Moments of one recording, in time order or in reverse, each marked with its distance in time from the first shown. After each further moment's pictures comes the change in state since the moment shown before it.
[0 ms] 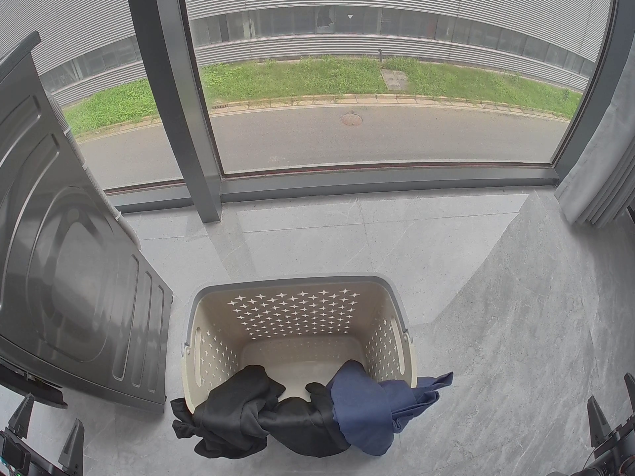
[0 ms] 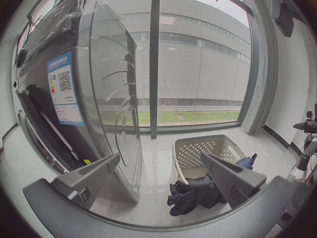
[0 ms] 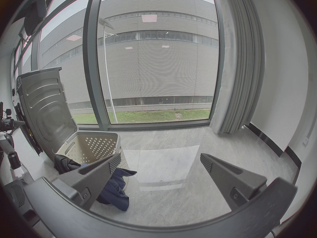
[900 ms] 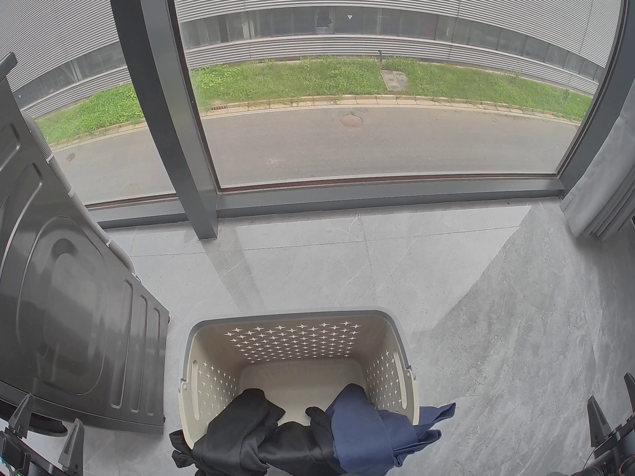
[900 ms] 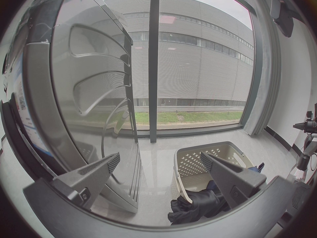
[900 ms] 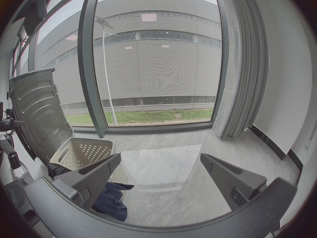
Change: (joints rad) left arm 0.000 0.000 0.000 0.000 0.000 0.001; right arm 0.000 0.000 0.000 0.000 0.000 0.000
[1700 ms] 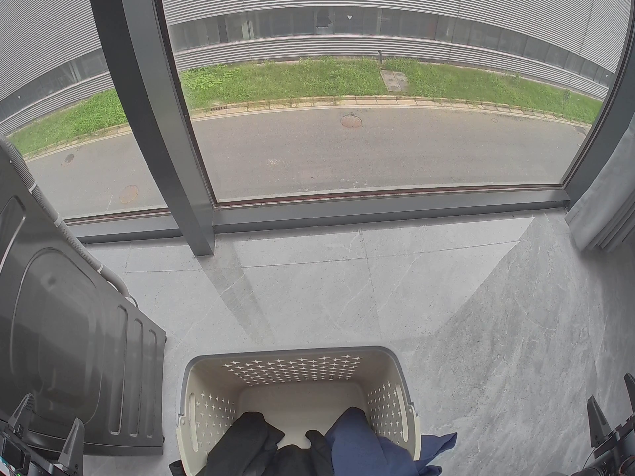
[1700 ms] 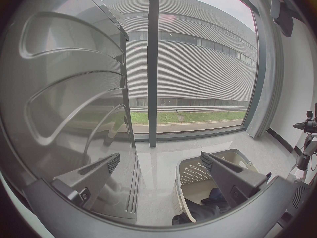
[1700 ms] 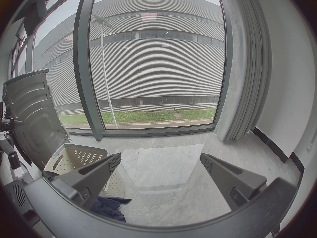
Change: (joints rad) left arm 0.000 0.000 0.000 0.000 0.000 0.002; right arm -0.001 0.000 0.000 0.000 0.000 0.000
